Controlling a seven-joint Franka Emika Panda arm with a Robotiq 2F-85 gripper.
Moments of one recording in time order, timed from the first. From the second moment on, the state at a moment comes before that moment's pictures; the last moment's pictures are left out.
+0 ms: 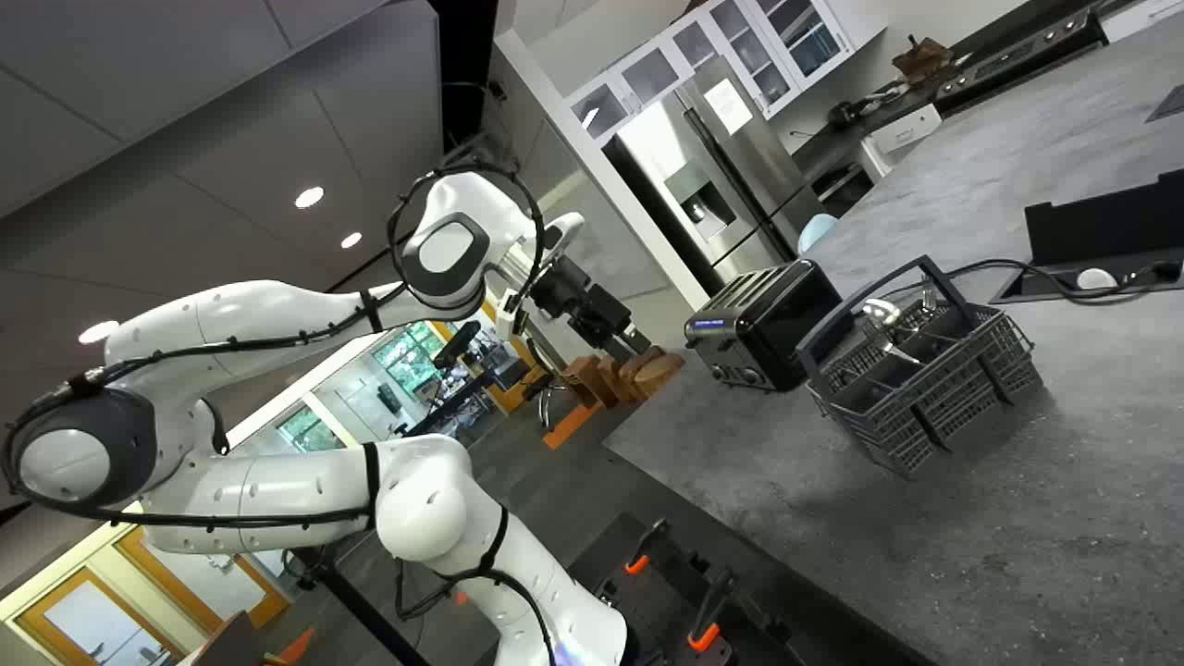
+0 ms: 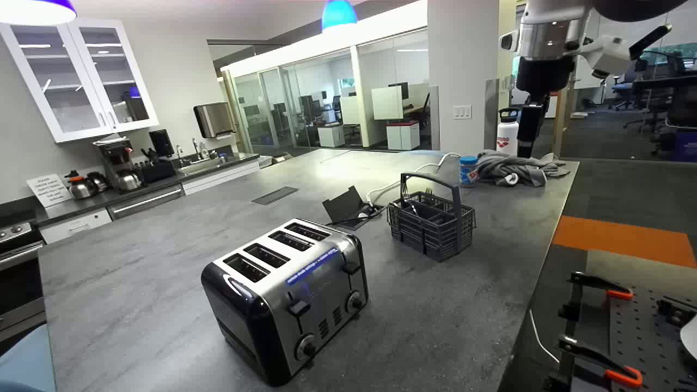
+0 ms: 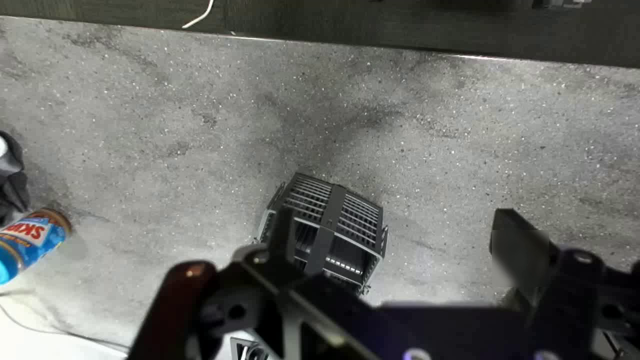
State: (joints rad) arm -0.08 -0.89 -0.01 -2.81 -0.22 2.06 -0.04
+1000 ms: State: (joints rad) arm -0.06 -0.80 -0.24 -2.73 -0.18 2.14 -0.29
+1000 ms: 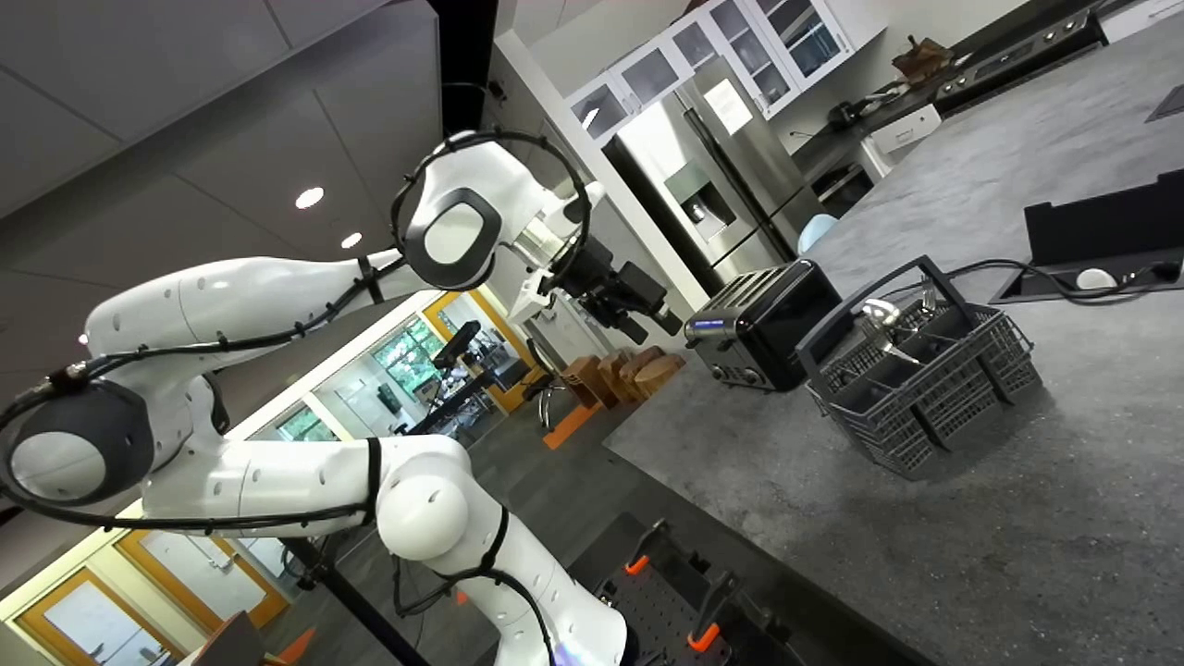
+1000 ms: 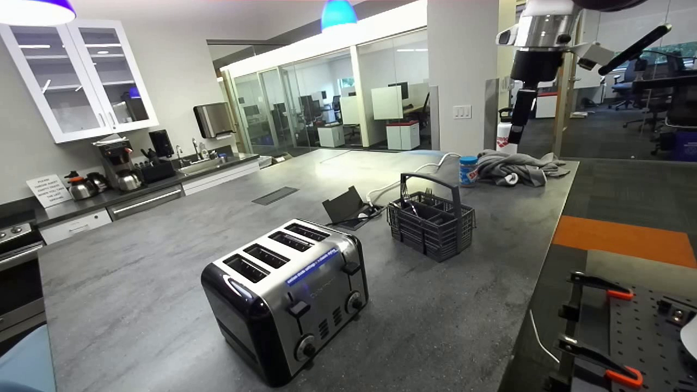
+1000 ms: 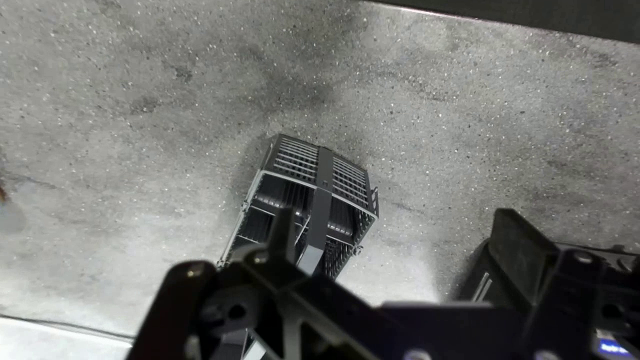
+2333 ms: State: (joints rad) arm -0.04 -0.35 -0.54 -2.45 0.11 2.20 -0.94
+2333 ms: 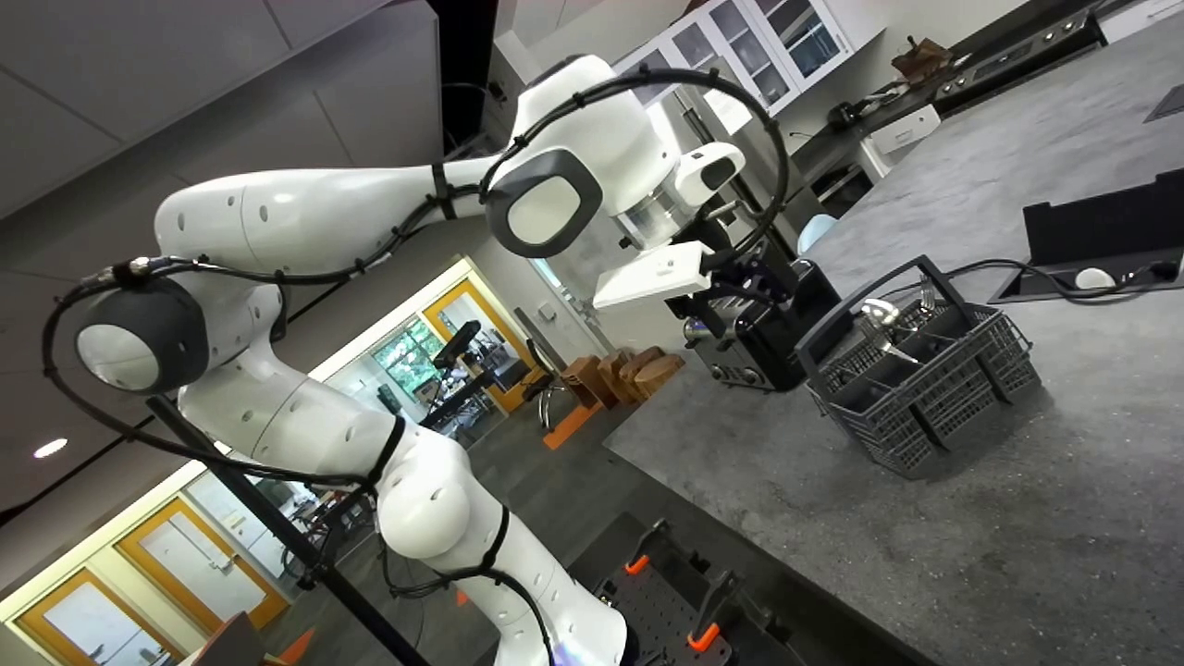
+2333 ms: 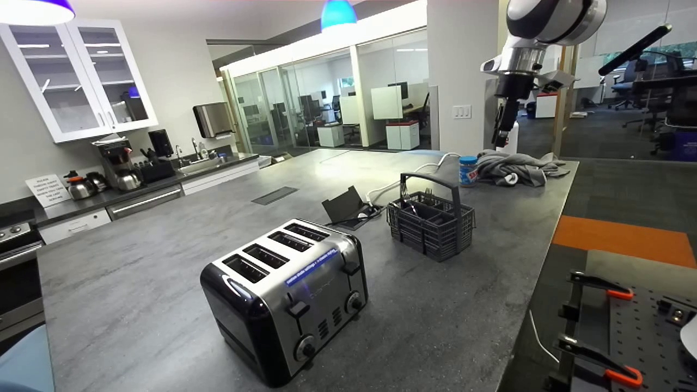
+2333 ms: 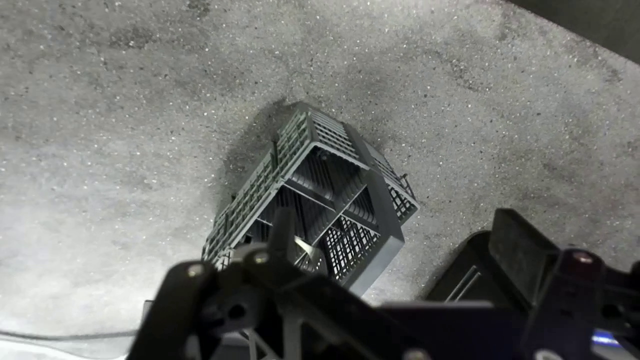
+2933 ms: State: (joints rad) arm 0.07 -0.22 -0.75 -2.44 0.25 2.32 -1.63
